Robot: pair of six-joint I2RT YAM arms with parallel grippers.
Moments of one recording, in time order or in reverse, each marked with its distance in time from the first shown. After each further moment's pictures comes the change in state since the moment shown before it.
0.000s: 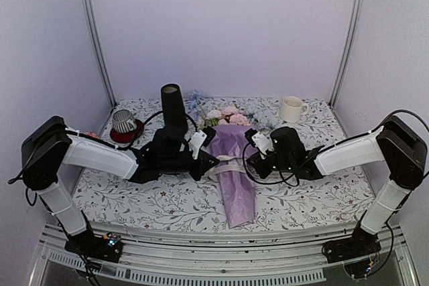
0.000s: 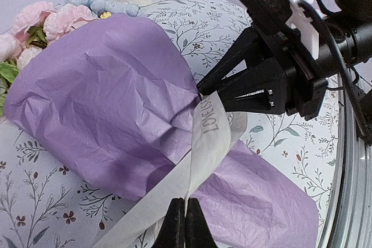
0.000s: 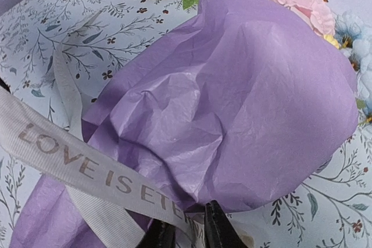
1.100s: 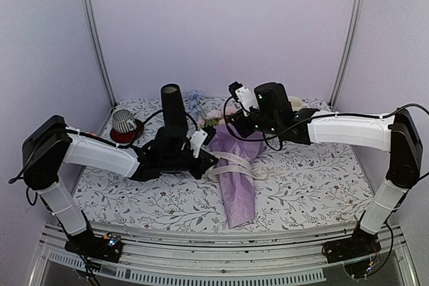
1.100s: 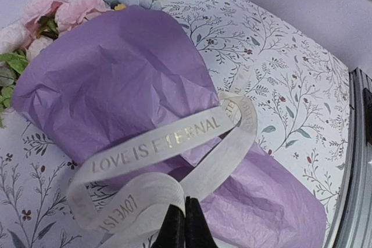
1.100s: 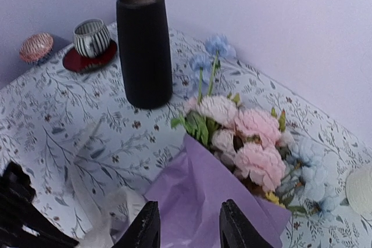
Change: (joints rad) left arm 0.000 0.007 0.029 -0.055 -0.043 -0.013; right arm 0.043 0.037 0.509 -0.288 0.128 -0.008
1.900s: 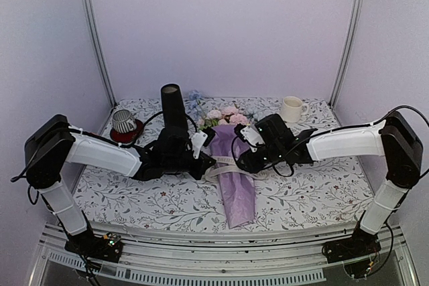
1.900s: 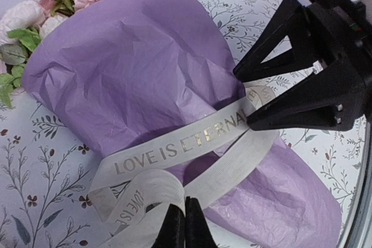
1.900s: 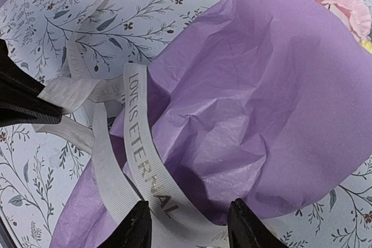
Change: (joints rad) left arm 0.000 0.023 0.018 -0.056 -0.065 -0.017; right arm 0.000 -0.010 -0.255 -0.109 -0.147 0.083
